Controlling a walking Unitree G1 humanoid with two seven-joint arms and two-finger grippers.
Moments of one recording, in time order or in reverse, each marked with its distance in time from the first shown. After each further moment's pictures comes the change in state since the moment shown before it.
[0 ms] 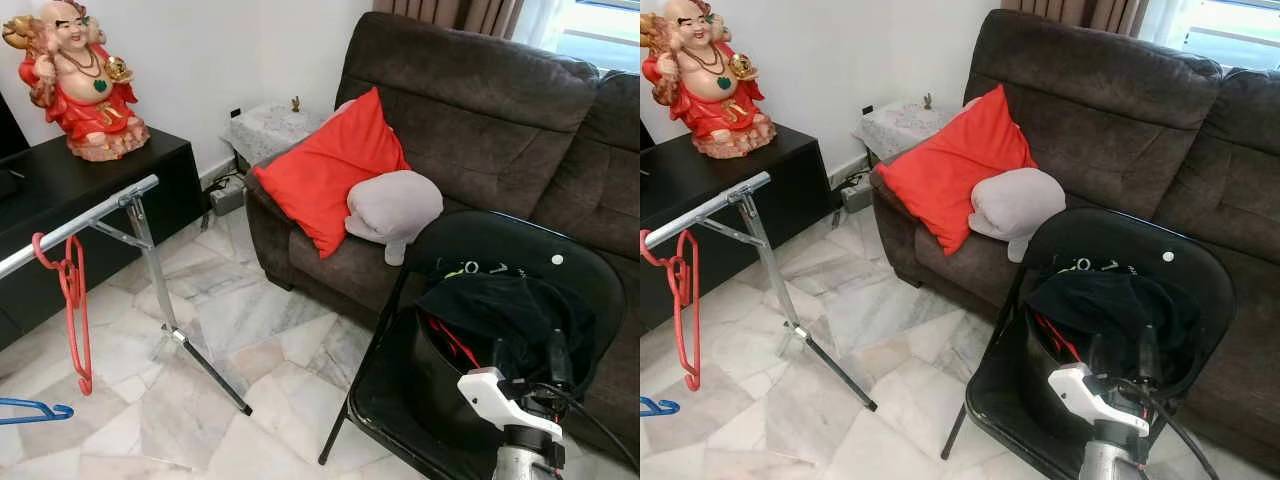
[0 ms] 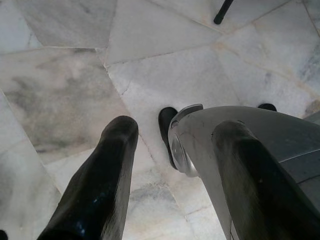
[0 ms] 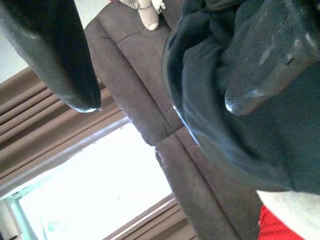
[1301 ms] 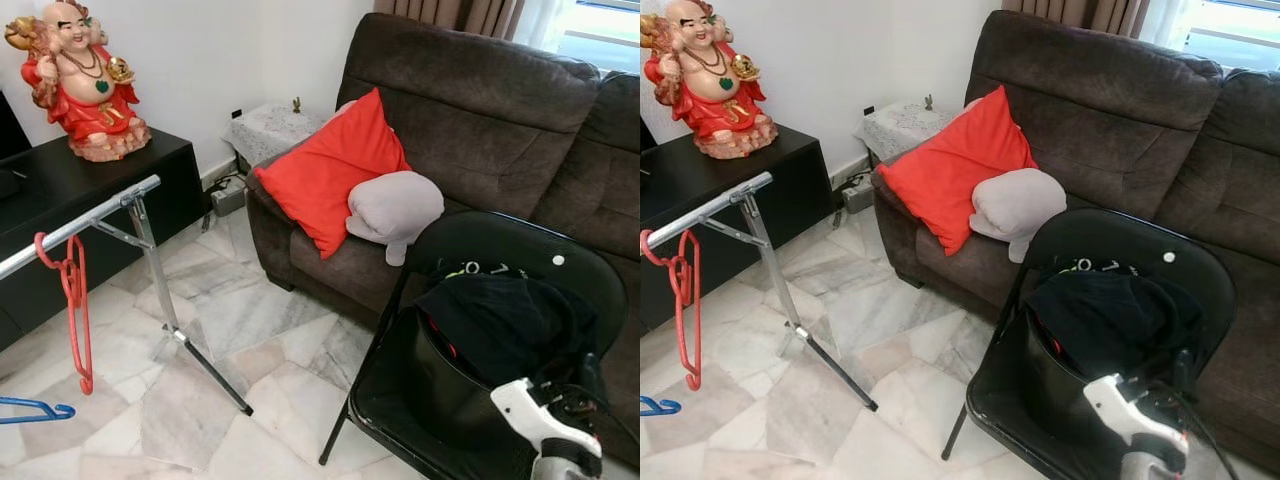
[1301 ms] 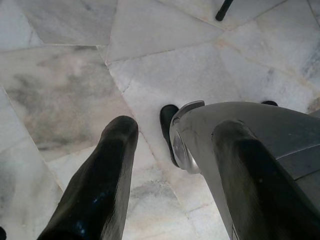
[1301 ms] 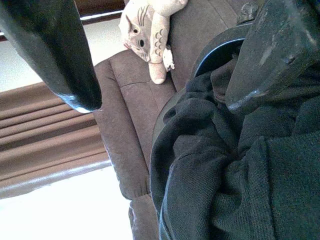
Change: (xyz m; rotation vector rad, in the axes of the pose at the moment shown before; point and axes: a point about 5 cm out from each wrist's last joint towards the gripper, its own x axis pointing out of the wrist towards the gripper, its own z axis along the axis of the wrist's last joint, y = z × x) left arm 0.000 0.000 -0.002 0.005 0.010 0.004; right arm 0.001 -0.008 -0.056 -0.213 0.229 0.170
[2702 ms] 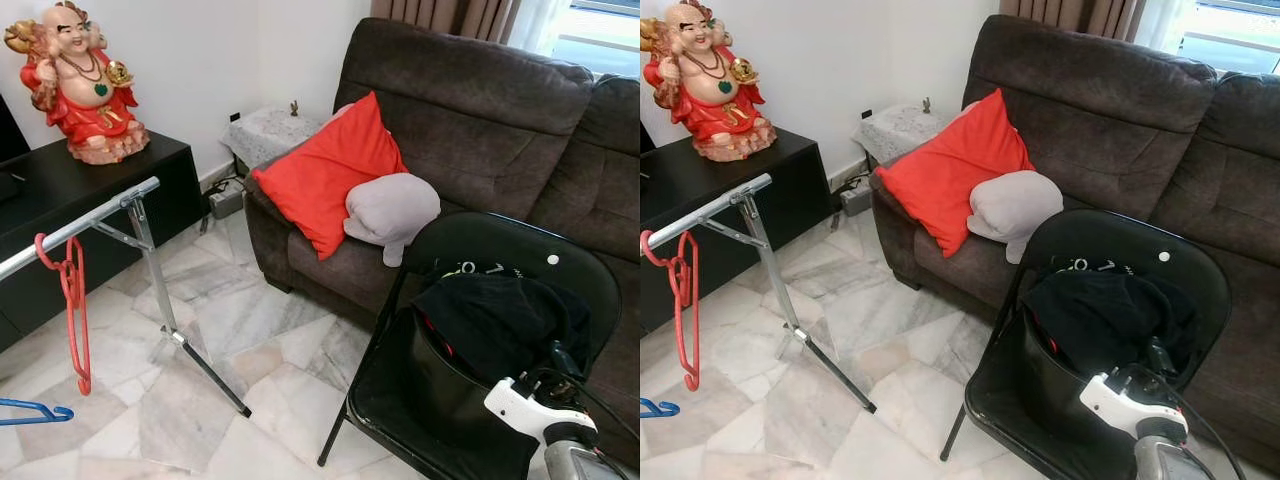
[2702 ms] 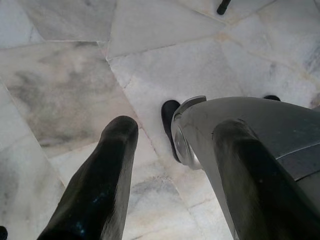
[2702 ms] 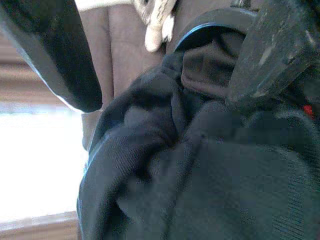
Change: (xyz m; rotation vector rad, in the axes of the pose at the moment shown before) left arm 0.000 0.001 -0.002 -0.004 0.028 0.011; right arm 0.026 0.006 -0.003 -0.239 -0.216 0.240
